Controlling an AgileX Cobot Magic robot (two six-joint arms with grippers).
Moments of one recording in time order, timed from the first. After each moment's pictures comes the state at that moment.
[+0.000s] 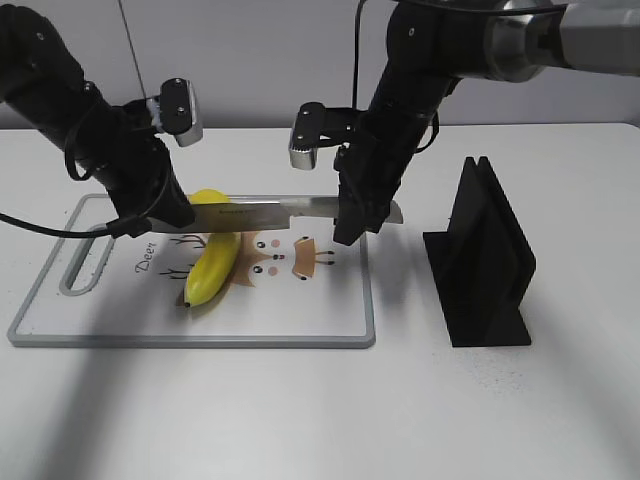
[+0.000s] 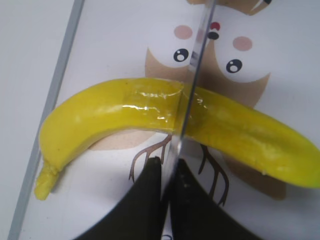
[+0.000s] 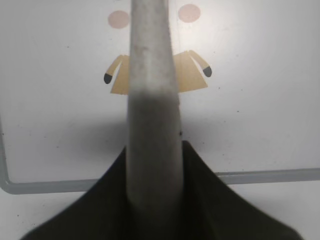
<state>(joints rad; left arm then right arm) -0.21 2.03 -1.35 -0.55 0.77 1.52 0.45 2.31 -1.83 0.30 1.03 -1.12</state>
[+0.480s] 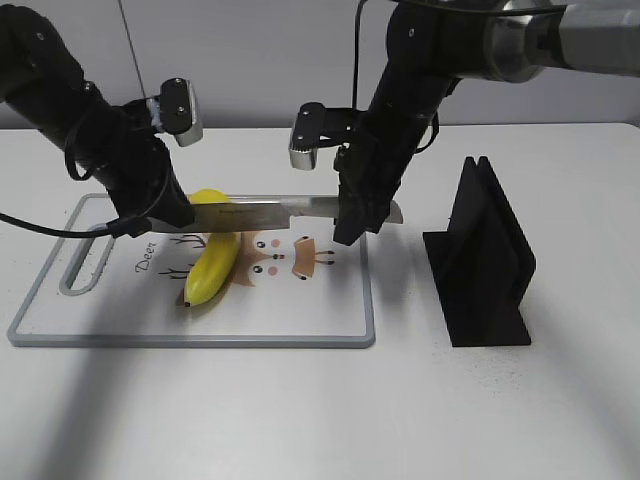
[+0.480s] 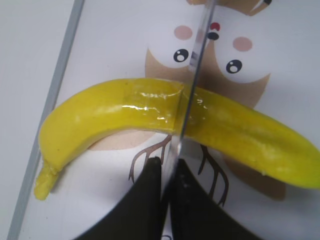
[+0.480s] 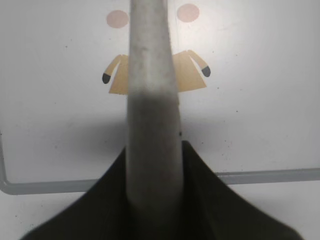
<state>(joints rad) -0.21 2.03 -1.35 -0.55 0.77 1.52 0.45 2.32 -1.83 0.30 1.03 -1.12</state>
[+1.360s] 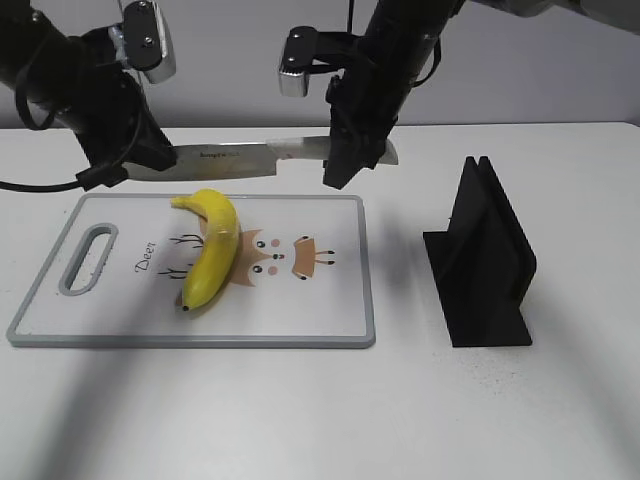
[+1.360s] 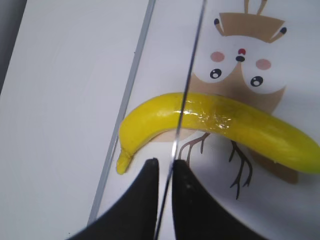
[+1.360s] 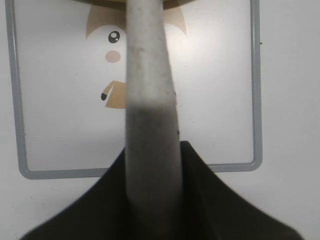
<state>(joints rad) -0.21 1.83 -1.34 -0.51 0.75 1.50 0.45 2.31 -2.09 0.30 1.23 -1.09</state>
